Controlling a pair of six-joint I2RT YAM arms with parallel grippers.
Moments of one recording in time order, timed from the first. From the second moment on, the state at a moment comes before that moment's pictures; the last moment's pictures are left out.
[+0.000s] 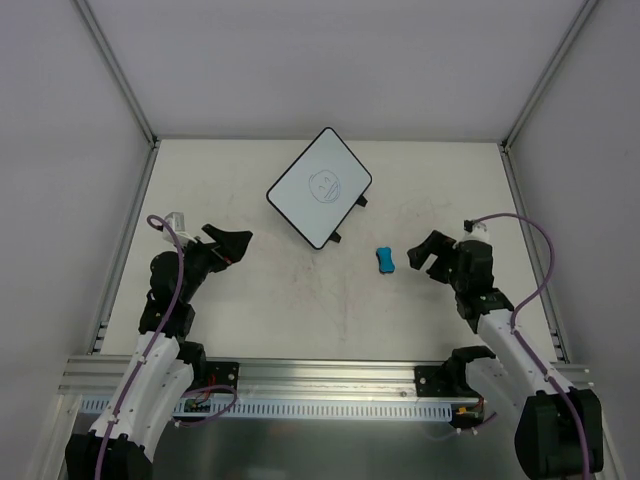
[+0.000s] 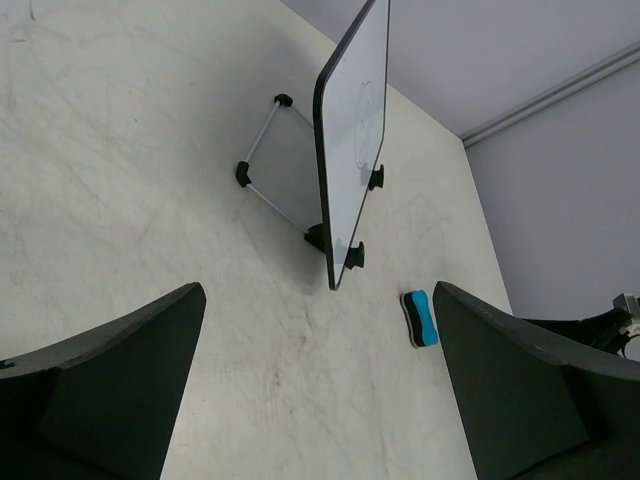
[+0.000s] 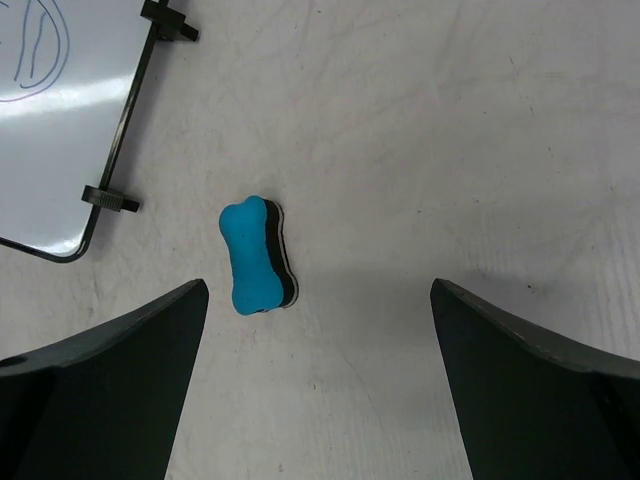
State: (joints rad) left arm -0.10 0.56 0.28 0.16 0.23 -0.77; right arm 0.15 0.84 0.34 -0.02 -0.08 0.55
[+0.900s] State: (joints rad) left arm -0.10 0.59 0.27 0.18 0.29 -0.67; right arm 0.44 1.33 0.79 -0.27 0.12 0.33
